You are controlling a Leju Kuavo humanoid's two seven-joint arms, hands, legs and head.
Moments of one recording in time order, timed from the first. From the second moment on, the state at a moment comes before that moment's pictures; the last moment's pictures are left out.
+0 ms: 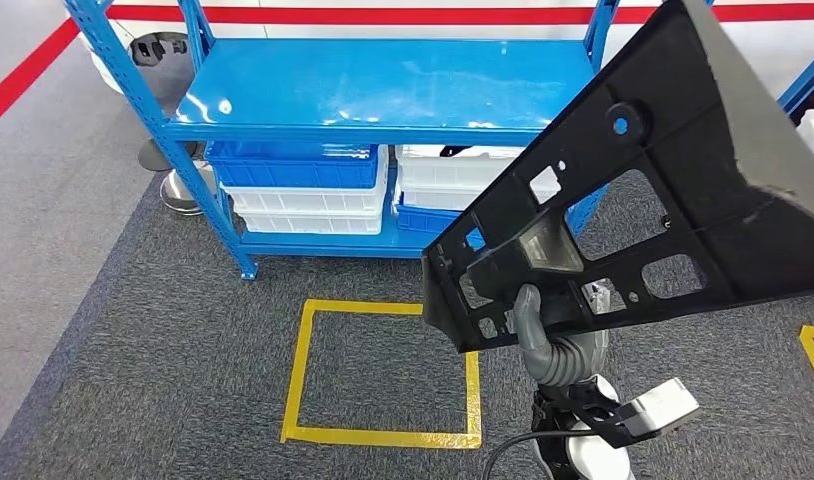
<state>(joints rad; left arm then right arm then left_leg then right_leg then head) -0.11 -0.02 -1.52 -0.13 1.17 0.31 -0.50 -0.02 -0.01 0.35 -1.92 -0.03 -0.11 -0.53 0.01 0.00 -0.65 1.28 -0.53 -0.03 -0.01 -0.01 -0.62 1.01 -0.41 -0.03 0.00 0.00</state>
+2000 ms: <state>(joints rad) -0.11 -0.01 -1.55 -0.13 1.15 0.30 -0.49 0.01 0.02 0.28 -1.95 -0.05 -0.14 -0.53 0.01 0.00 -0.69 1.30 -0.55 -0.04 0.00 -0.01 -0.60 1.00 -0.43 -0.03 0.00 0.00</state>
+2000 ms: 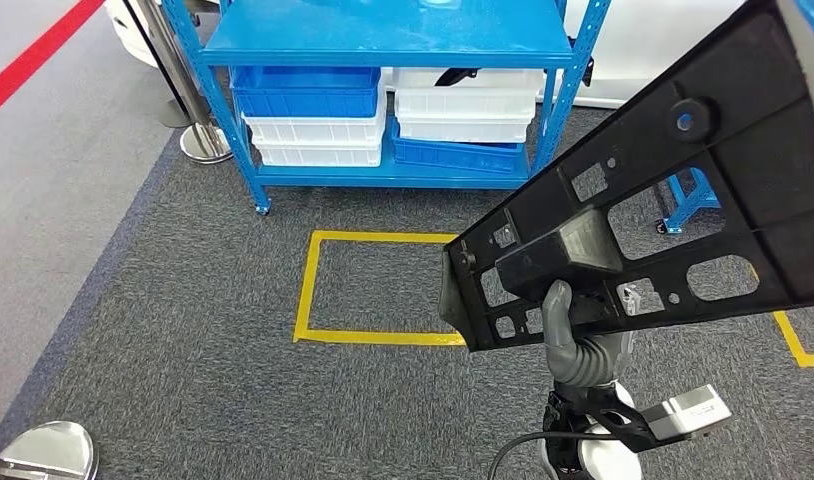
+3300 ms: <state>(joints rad) -0.10 -0.01 -1.56 -0.13 1.14 0.31 -0.44 0.14 0.02 0.21 -1.99 0.11 -0.29 -0.58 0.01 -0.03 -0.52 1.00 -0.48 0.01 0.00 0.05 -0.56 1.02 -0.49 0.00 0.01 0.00</state>
